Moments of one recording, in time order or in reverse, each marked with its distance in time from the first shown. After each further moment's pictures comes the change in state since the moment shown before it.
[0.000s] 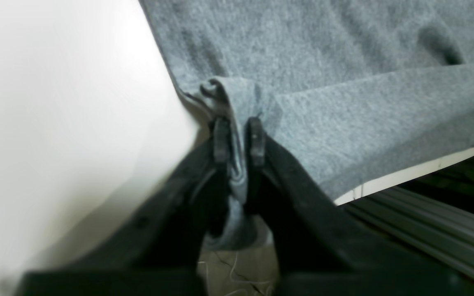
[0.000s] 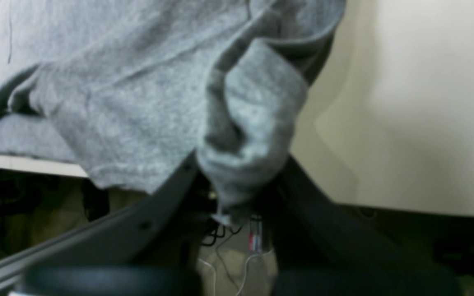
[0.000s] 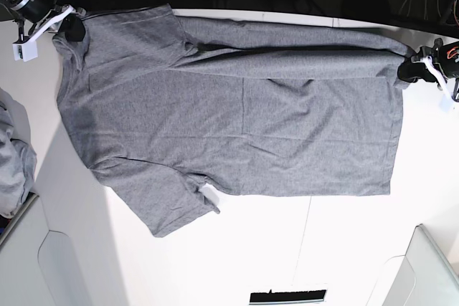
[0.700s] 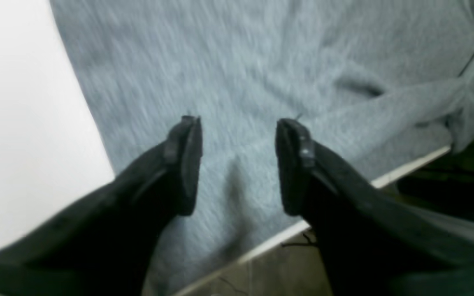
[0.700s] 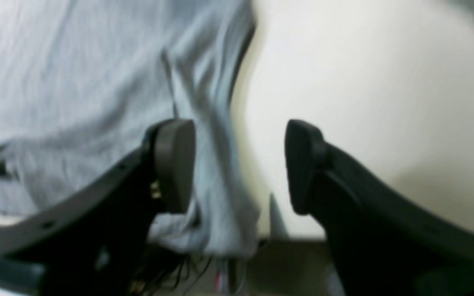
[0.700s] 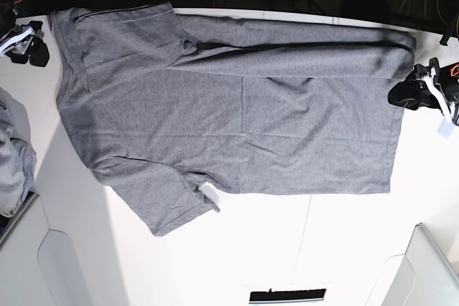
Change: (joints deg) left arm -3.4 -0.8 0.0 9.3 -4.6 0.0 3.0; right arm 5.3 5.6 7.8 1.3 0.7 -0.7 0.4
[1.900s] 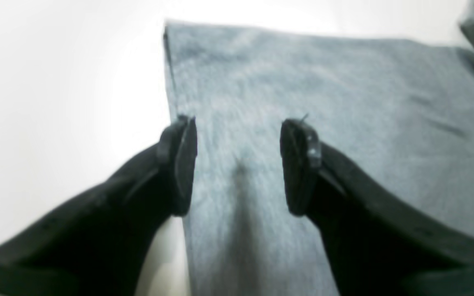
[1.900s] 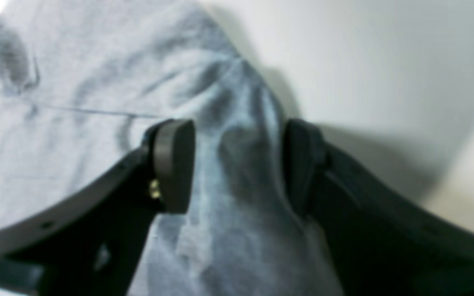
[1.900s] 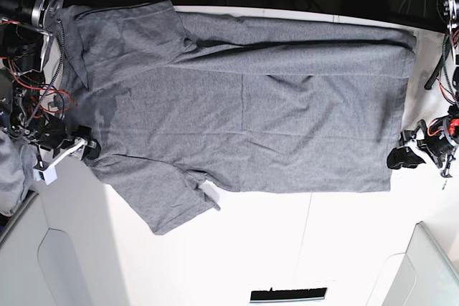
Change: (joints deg) left arm -28.8 7.0 9.7 -31.5 29.1 0.7 -27.2; right arm 43.6 -0.3 -23.2 -51.1 -22.0 -1.8 15.2
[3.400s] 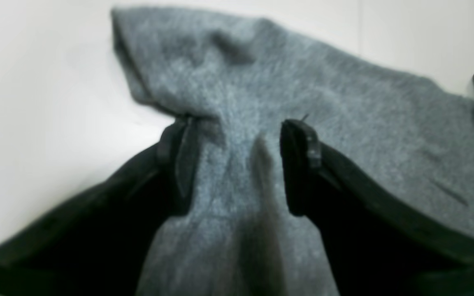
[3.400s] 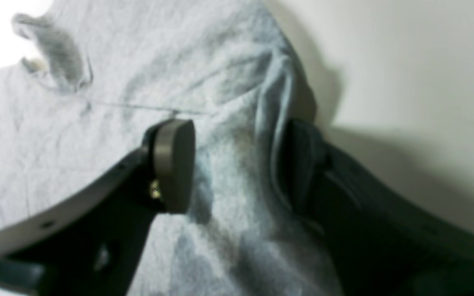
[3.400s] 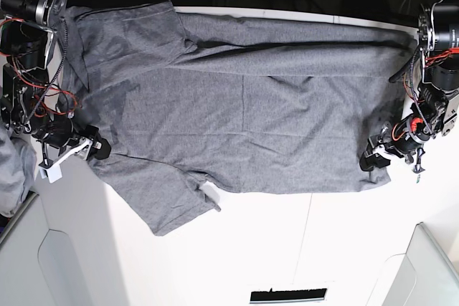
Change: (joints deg) left arm -7.5 7.1 4.9 -19.4 -0.1 -0.4 -10.2; right arm -1.2 -0.6 0.0 0.3 7.5 1.7 -4.0
